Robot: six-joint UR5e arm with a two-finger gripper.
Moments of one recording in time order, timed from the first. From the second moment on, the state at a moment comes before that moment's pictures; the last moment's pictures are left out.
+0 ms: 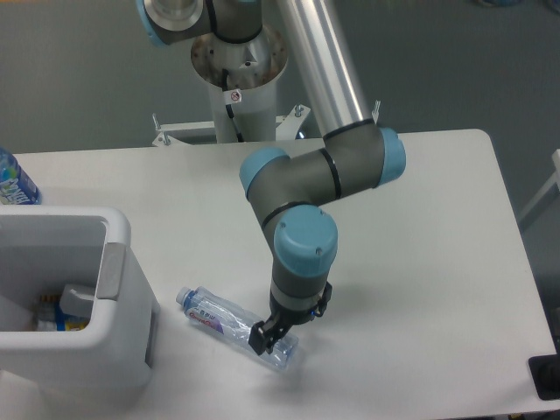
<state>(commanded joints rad) 2.35 -2.24 -1.36 -1.03 1.48 -0.37</state>
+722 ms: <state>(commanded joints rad) 2.33 -2.28 -1.35 -1.03 1.52 -0.38</state>
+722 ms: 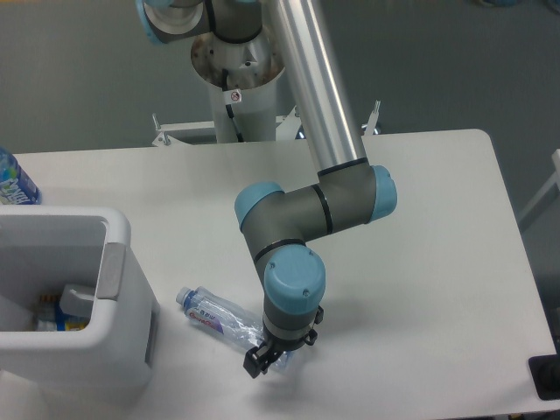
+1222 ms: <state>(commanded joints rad) 2.31 -2.31 -1.35 -1.03 1.55 -0.38</state>
